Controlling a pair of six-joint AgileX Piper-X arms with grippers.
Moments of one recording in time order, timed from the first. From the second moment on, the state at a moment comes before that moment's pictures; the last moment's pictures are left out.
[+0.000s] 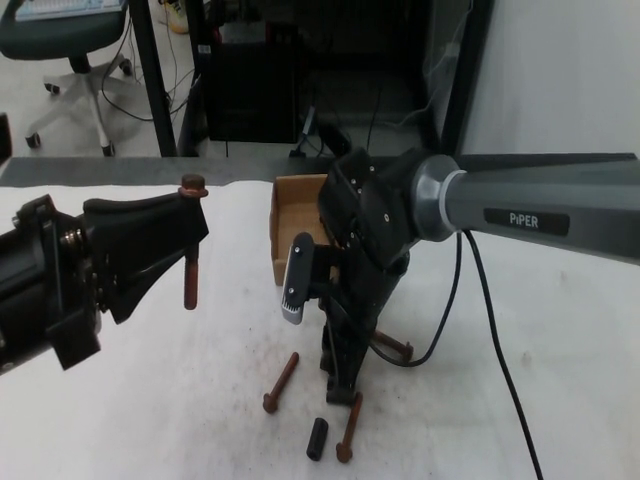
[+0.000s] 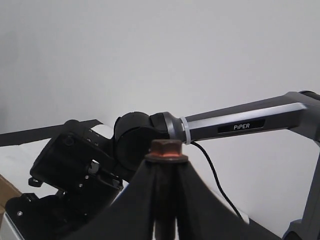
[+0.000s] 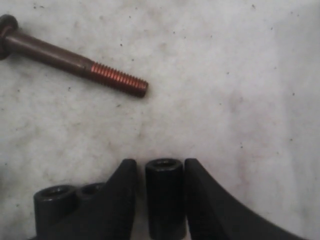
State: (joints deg) left arm -7.7 47.3 -17.5 -36.0 56.3 -32.5; right arm 35.3 117.6 -81.2 42.8 -9.0 -44.7
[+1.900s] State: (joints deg) left arm -7.7 47.3 -17.5 -36.0 56.3 -32.5; right arm 34.3 117.6 -81.3 43.0 -6.4 -44.7
